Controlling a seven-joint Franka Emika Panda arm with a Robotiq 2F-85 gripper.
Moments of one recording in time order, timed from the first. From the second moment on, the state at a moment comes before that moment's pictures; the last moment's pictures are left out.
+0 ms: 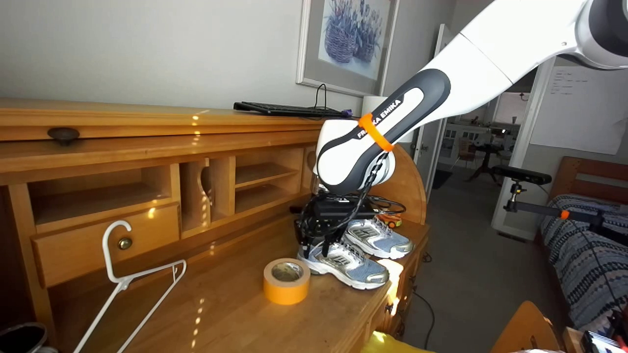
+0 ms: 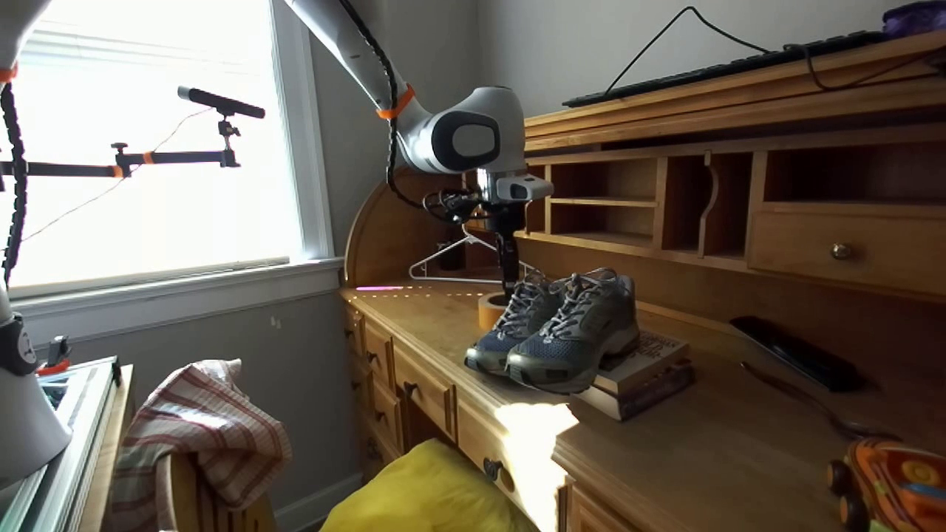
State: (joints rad) arm 0.04 0.57 -0.11 -1.85 0.13 2.51 0.46
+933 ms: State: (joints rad) arm 0.06 0.58 -0.11 -1.81 0.12 2.51 0.46
